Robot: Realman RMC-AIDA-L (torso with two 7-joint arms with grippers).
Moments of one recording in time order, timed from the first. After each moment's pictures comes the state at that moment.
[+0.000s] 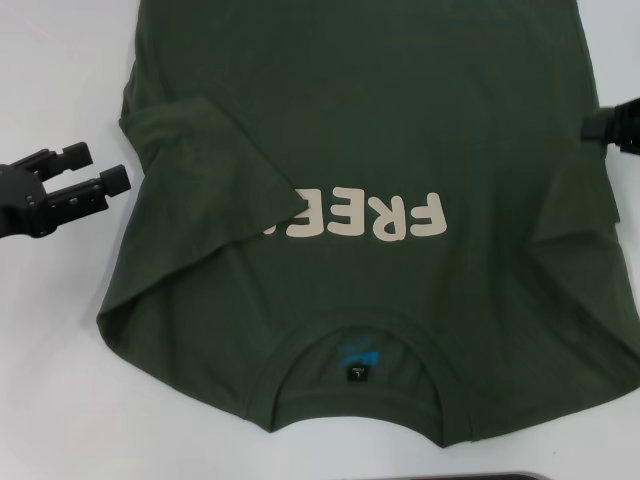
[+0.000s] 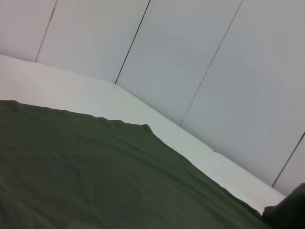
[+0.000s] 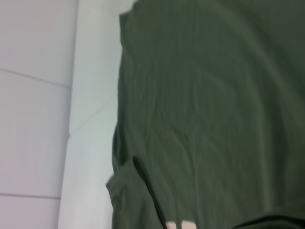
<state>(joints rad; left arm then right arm) -0.38 -2.09 0.29 0.69 2.11 1.69 -1.45 0.57 1.90 -0.35 -0.70 -2.36 -1.72 2.52</state>
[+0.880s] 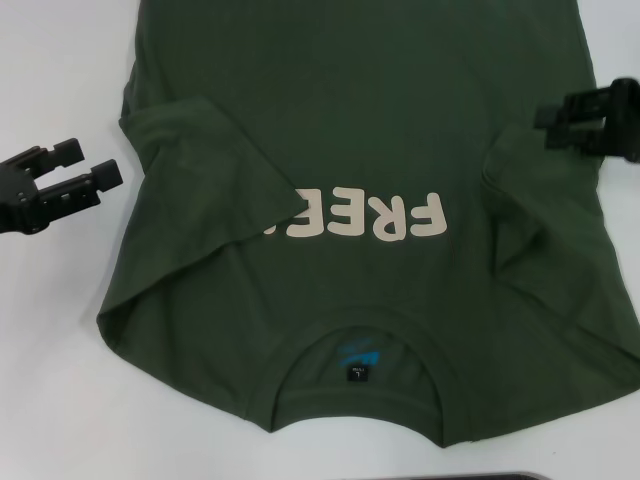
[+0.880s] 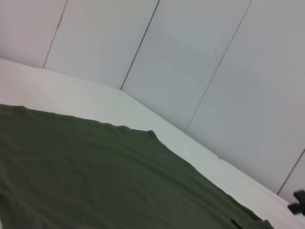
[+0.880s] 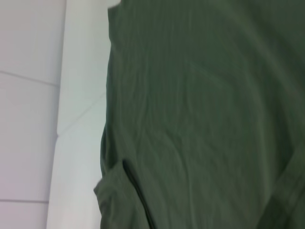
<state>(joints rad) -0.38 -2.09 0.27 0.69 2.11 1.69 -1.45 0.60 1.90 -0.42 -0.59 -2.33 -1.57 2.51</state>
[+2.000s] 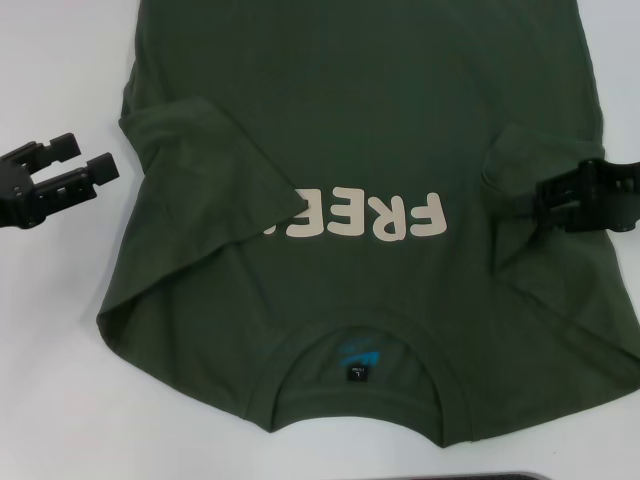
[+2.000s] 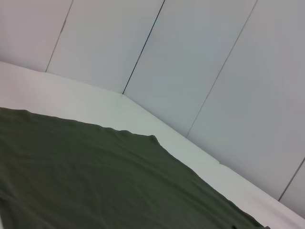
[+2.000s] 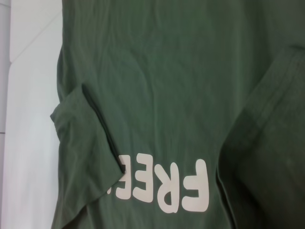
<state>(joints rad) -0.38 -2.09 0.27 0.69 2.10 1.69 -1.47 0.61 1.92 -0.57 -0.59 -2.43 -1.61 2.54</state>
